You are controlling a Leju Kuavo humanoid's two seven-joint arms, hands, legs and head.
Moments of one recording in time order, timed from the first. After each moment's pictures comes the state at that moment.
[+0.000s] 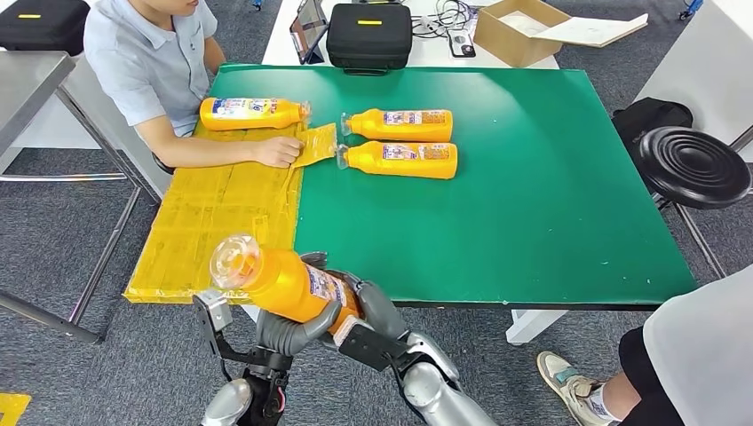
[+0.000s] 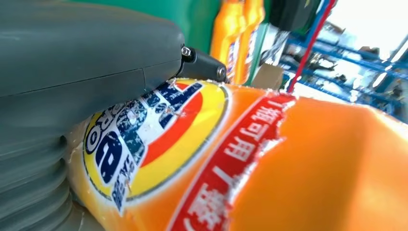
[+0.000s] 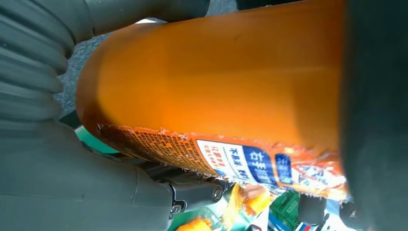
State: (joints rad) left arm 0.01 -0.18 -0.40 -1.41 0.48 -0.03 -0.37; right arm -0.25 0.19 0.65 -0.98 0.32 -0.05 -0.66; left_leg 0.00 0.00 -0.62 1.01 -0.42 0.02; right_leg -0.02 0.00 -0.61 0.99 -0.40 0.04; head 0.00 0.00
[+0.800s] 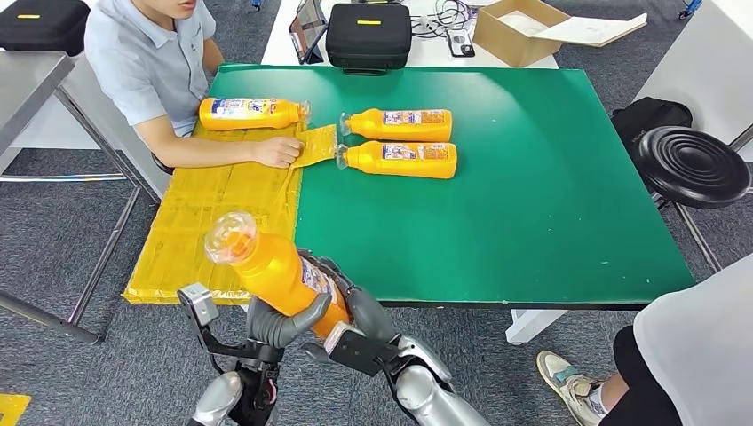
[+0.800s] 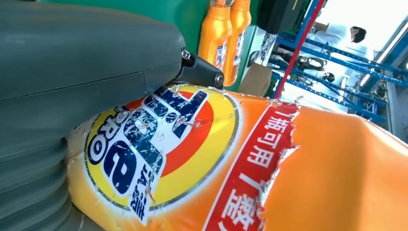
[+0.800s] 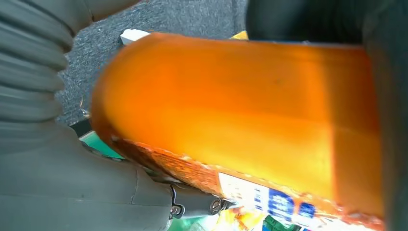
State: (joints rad) left arm 0.00 -0.17 -0.35 -1.44 0.49 -0.04 -0.39; right arm -0.27 0.21 0.71 -0.93 0.29 -0.03 -0.67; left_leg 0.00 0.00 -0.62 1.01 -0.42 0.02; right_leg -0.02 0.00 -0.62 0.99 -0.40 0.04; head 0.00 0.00
